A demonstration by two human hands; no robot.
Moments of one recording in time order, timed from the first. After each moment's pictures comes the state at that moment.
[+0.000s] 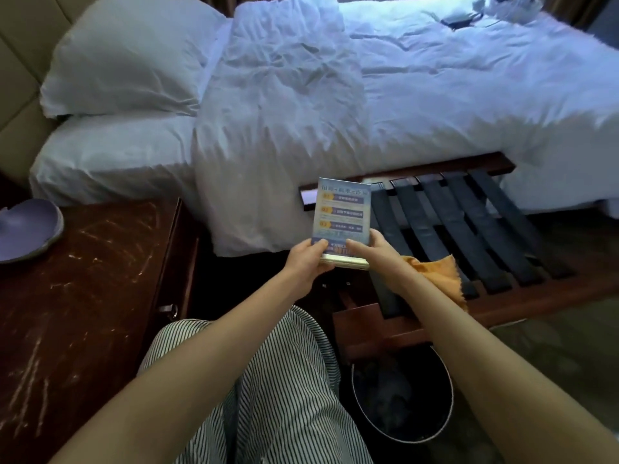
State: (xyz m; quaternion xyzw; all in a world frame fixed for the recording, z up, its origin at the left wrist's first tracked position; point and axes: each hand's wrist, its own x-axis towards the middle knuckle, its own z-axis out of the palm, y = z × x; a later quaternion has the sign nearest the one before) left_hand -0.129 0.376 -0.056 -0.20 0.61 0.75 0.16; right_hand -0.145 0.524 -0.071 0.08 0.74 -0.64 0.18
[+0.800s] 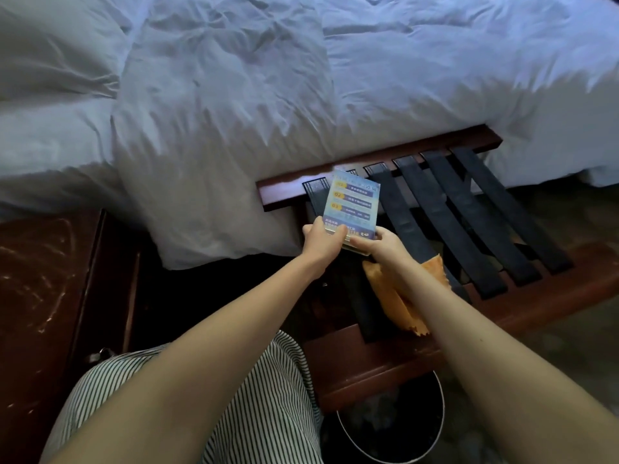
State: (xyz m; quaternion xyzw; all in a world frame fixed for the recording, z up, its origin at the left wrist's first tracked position) left_hand -0.223 0.454 -0.110 -0.11 0.82 0.54 0.17; right_hand -0.213 0.587 -0.137 0.19 0.72 -0.65 0.15
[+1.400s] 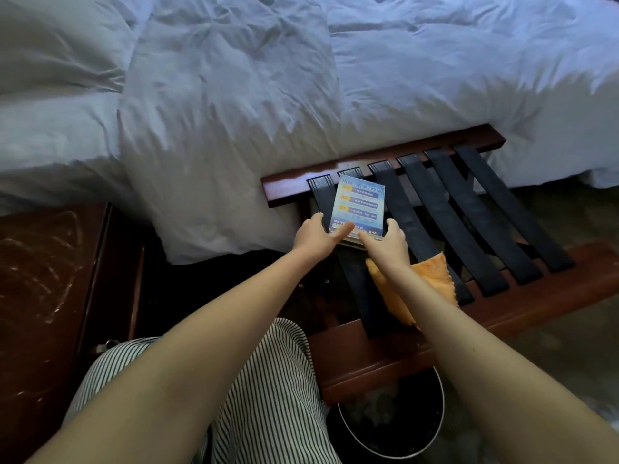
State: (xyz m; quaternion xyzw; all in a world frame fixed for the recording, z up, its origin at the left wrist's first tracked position) left_hand -0.230 0.432 -0.114 -0.05 0.89 0.41 0.17; right_hand -0.202 0.567 -0.122 0.24 0.86 -0.46 0.05
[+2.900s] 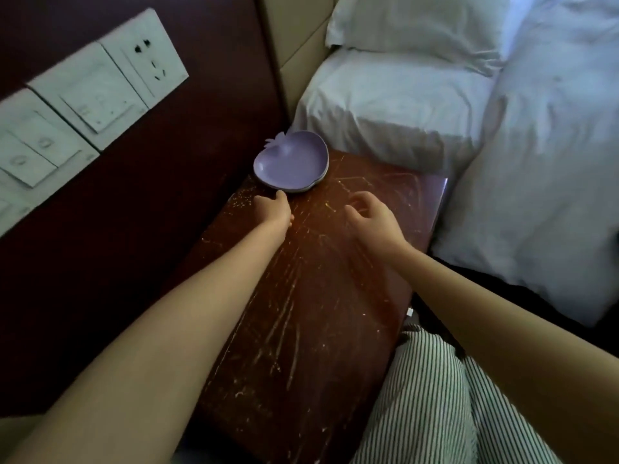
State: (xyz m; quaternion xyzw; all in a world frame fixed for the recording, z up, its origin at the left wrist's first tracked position) left_hand -0.098 -0.113 -0.080 -0.56 0.63 0.52 -0.16; right_hand -0.148 0.052 -0.069 -0.21 0.83 -0.48 0.19
